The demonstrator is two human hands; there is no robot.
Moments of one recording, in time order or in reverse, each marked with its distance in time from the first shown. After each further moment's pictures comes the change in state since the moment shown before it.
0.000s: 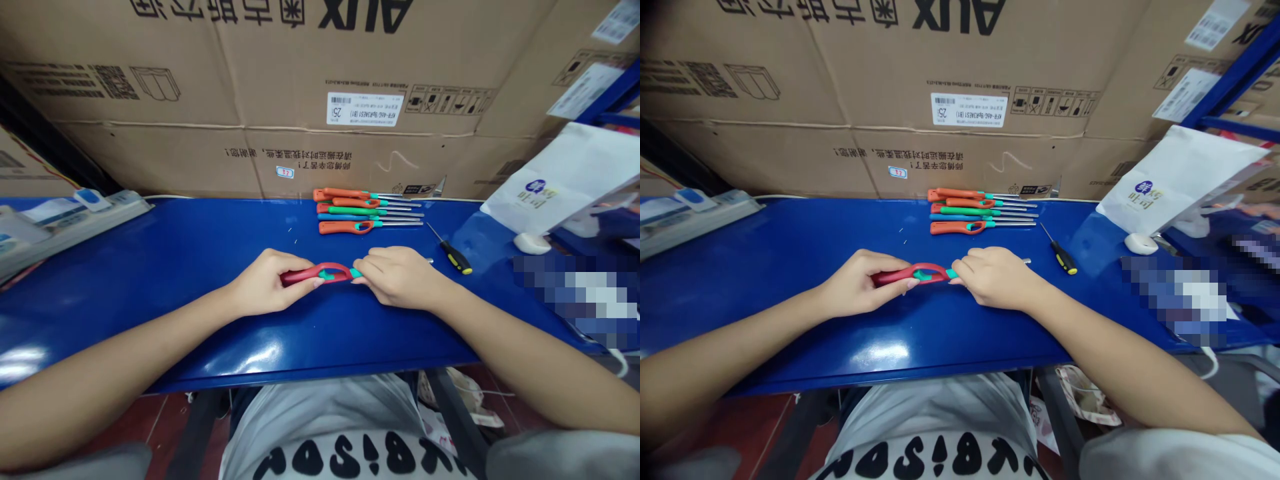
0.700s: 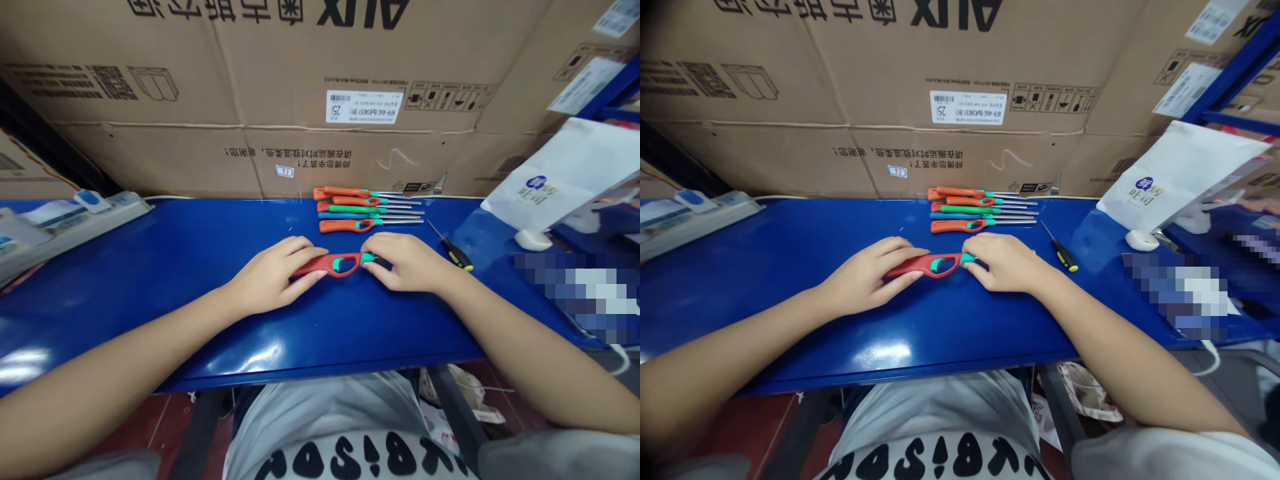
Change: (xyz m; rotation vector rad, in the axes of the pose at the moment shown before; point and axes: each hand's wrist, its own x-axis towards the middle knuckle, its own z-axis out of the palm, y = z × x) left_hand 0.001 -0.006 -0.001 0.313 -0.020 0.050; right_hand -0.001 0.021 0.001 0.391 -0.080 0.229
